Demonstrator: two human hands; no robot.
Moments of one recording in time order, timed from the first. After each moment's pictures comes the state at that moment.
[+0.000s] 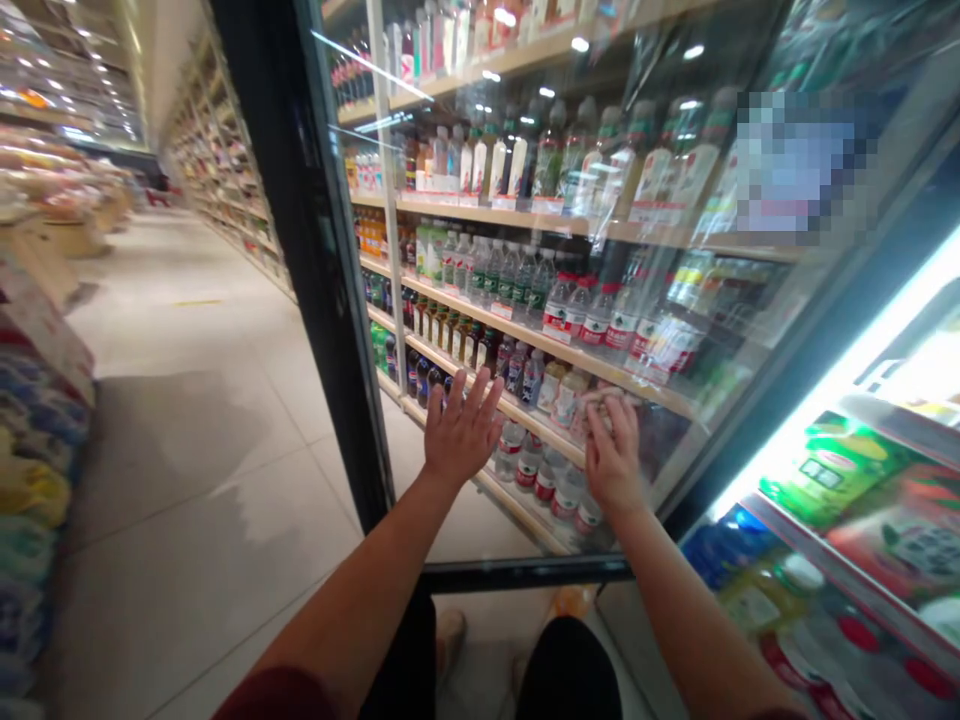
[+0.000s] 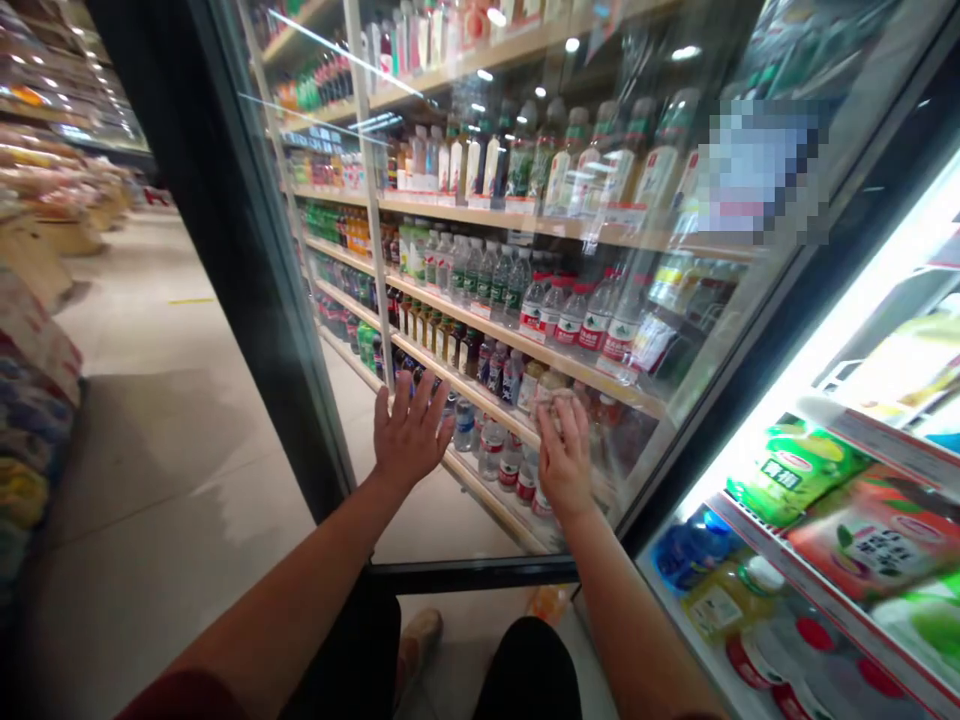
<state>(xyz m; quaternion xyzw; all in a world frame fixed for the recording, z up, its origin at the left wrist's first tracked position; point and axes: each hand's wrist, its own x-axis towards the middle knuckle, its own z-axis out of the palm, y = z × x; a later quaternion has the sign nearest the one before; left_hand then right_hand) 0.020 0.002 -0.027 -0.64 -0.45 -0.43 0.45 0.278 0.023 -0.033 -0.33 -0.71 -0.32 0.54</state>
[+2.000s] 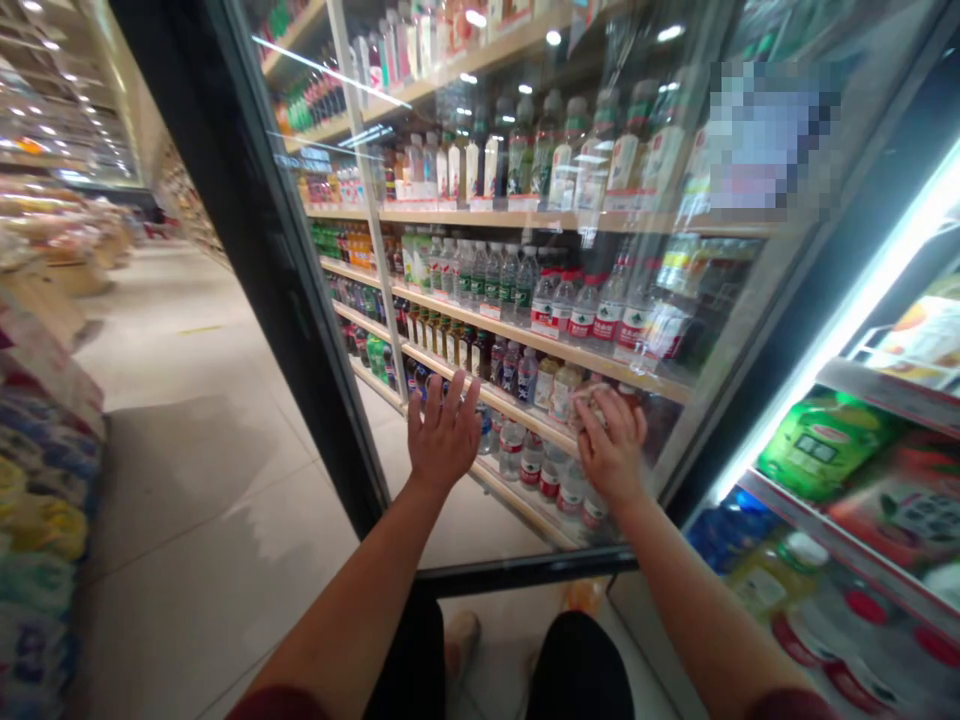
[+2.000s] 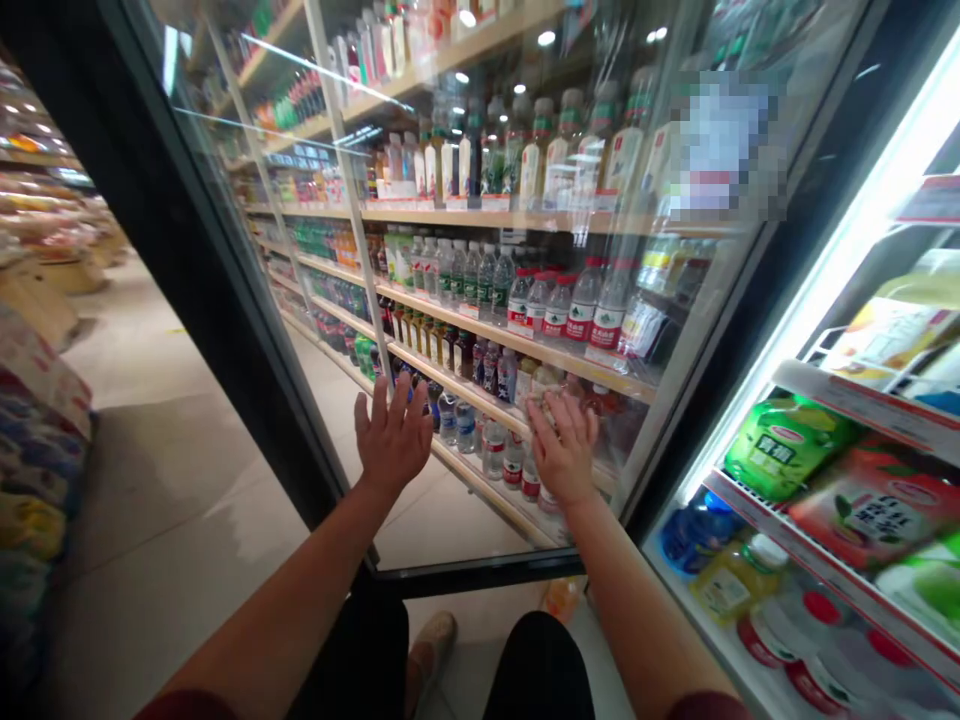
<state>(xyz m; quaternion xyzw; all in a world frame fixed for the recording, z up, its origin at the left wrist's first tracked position) 0.020 0.002 -0.023 -0.63 -0.43 -0.43 0.48 0.290 0.022 -0.045 -0.39 -0.68 -0.37 0.49</state>
